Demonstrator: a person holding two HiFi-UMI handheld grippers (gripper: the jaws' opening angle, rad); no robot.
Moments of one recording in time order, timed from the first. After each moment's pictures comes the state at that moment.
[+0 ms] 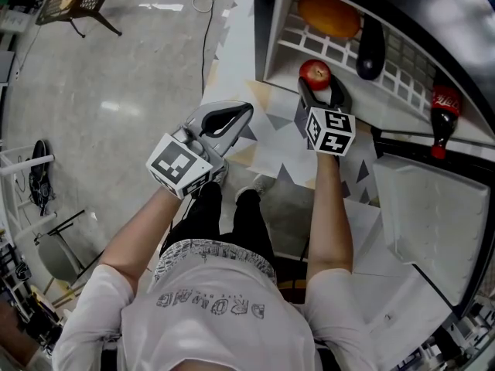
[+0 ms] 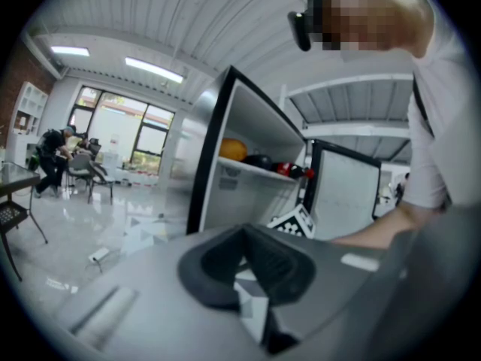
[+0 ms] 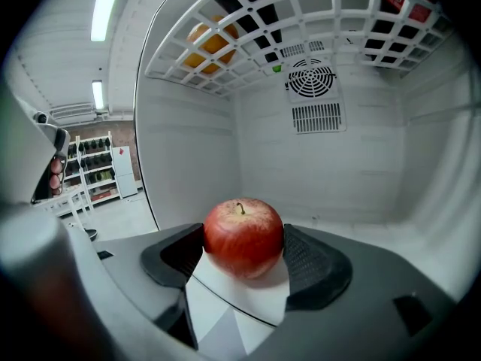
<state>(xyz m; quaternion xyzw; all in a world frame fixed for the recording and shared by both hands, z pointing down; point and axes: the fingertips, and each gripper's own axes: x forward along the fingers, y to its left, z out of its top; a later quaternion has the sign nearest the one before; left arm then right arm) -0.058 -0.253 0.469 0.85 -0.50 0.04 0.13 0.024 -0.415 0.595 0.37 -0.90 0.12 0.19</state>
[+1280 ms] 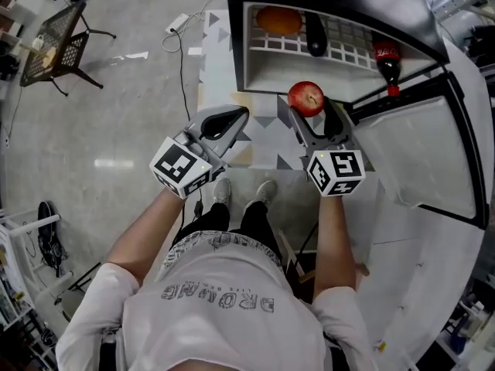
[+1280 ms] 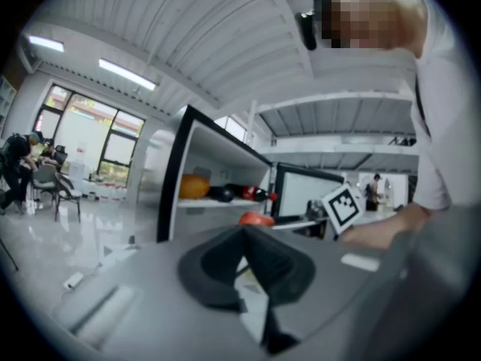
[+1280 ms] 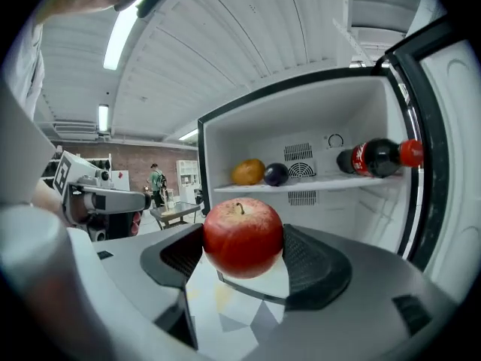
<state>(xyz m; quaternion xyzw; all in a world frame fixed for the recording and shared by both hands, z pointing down) -0.037 -0.220 0.389 0.91 -0.41 0.02 0.08 0.076 -0.286 0.423 0.41 -0.91 0.09 0.09</state>
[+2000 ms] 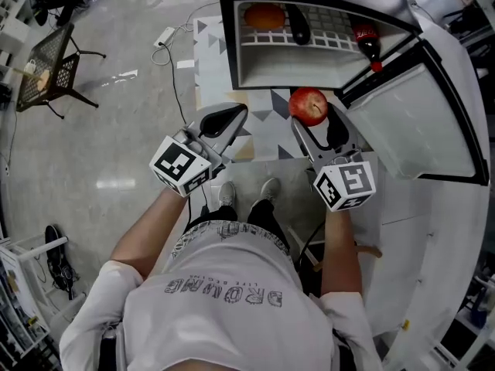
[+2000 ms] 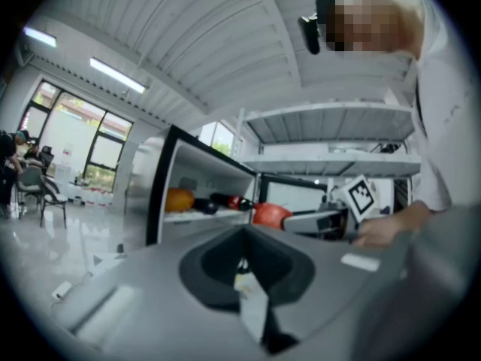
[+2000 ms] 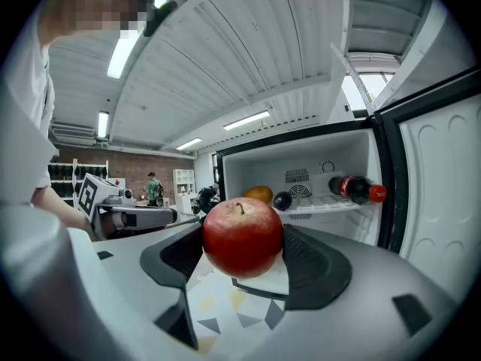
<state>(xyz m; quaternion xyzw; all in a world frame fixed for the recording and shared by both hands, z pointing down) -0.034 -0.192 0.359 0.93 -0.37 0.00 0.06 0.089 -0.215 0.363 0.43 -0.90 0.08 0.05</state>
